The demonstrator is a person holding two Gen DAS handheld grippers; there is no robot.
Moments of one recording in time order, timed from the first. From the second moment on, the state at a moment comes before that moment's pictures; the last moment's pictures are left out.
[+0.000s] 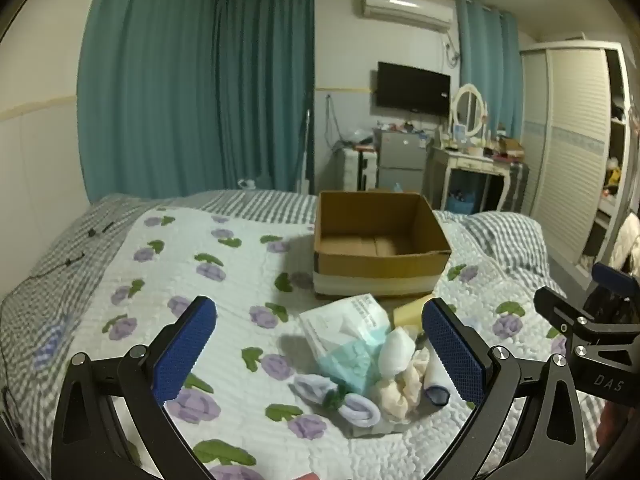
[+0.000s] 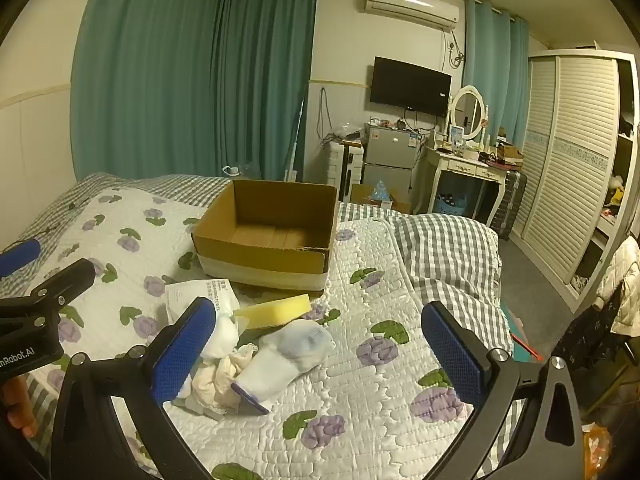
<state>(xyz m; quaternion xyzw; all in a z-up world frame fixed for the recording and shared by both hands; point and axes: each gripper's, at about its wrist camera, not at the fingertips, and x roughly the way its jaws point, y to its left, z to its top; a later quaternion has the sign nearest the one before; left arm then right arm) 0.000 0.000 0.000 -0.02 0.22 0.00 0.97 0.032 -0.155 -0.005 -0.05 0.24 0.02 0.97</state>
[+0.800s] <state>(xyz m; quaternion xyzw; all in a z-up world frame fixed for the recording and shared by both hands) 0.001 -0.001 0.003 -0.01 0.23 0.00 0.97 0.033 -0.154 -0.004 -0.05 0.24 0.02 0.97</state>
